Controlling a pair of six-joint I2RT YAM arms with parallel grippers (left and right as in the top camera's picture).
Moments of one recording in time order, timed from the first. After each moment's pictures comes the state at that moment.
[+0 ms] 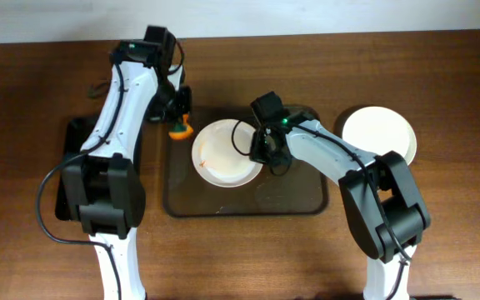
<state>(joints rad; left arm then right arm) -0.16 2.21 2.05 -1.34 0.12 -0.18 0.47 2.06 1.39 -0.66 -0.08 0.73</state>
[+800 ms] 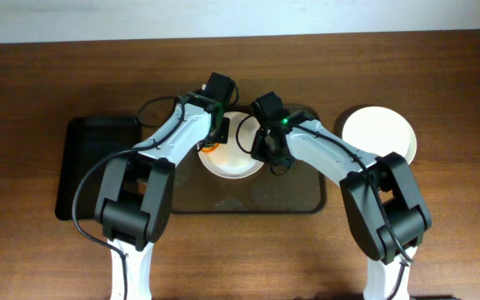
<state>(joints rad) -0.39 2.18 1.61 -0.73 -0.22 -0.25 0.47 2.05 1.39 -0.66 -0.03 0.78</state>
